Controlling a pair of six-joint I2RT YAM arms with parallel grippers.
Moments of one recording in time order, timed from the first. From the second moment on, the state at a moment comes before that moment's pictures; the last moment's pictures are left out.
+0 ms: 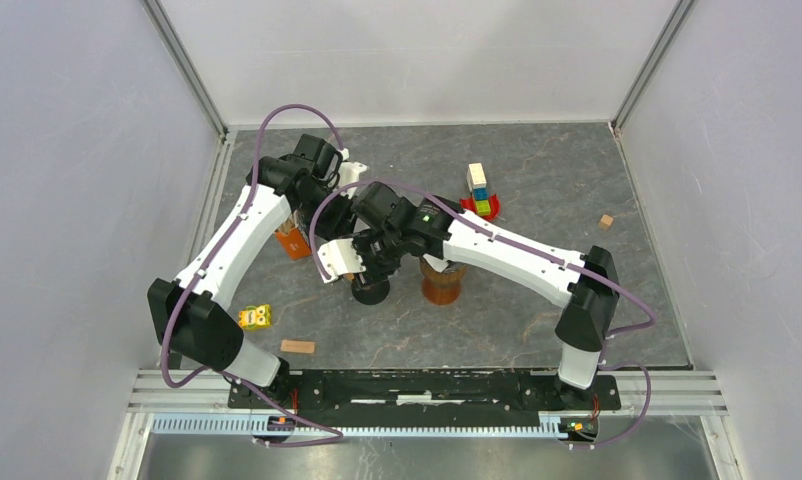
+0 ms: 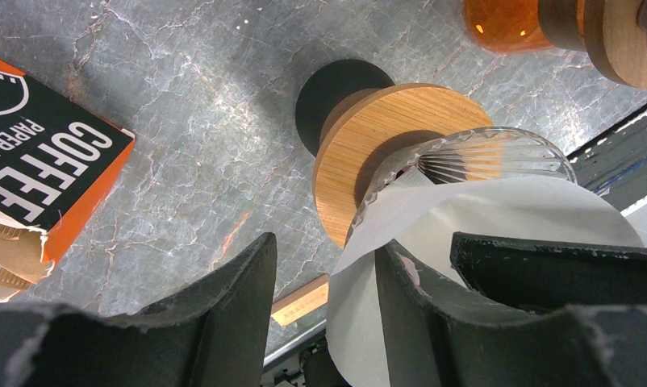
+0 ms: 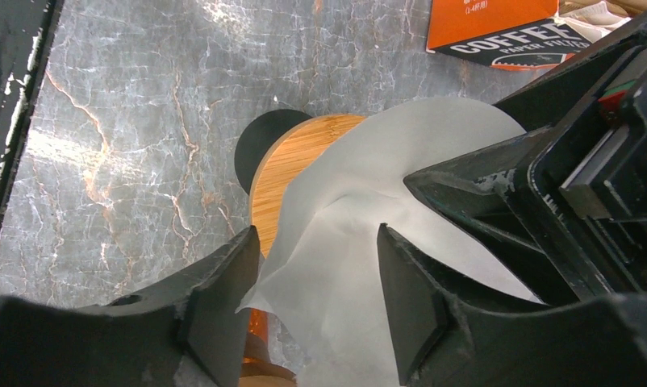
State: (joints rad) left arm -0.39 1.50 1.48 -1.18 0.24 0.15; right arm 1.06 1.82 1.75 -0.87 -0.28 -0.95
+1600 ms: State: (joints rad) left arm -0.39 1.50 1.51 -1.18 0.24 0.15; right arm 1.06 1.73 1.70 -0.86 -0.24 -0.94
